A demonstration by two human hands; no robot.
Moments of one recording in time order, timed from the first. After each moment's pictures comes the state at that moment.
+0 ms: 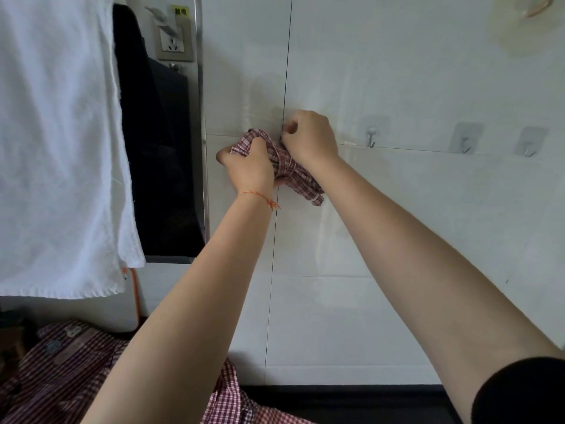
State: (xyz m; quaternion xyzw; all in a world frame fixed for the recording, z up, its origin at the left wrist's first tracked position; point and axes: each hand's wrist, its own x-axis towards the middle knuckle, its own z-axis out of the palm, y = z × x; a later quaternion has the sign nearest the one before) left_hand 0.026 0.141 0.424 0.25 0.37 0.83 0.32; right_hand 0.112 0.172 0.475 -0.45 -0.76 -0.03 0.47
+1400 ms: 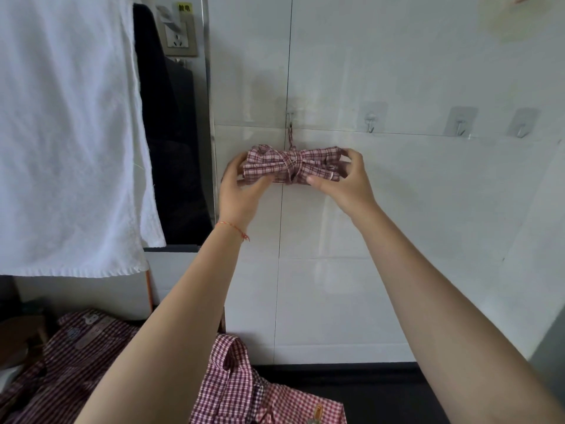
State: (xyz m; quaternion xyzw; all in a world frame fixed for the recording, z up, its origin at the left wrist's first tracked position) left_hand -0.013 0.098 0.349 0.52 0.44 0.72 0.15; right_hand 0.188 0.142 0.374 -0.40 -0.68 0.27 0.56
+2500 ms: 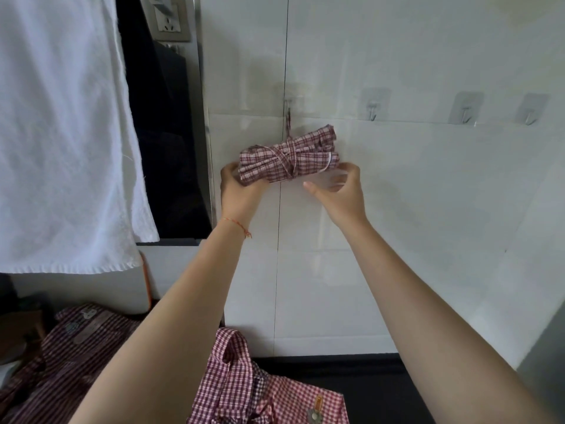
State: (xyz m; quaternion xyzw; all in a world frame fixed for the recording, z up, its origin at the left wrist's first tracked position) left_hand -0.009 0.110 0.341 0.44 0.51 0.70 0.25; right_hand 0.175 0.154 0.333 -0.45 -0.63 0.23 0.59
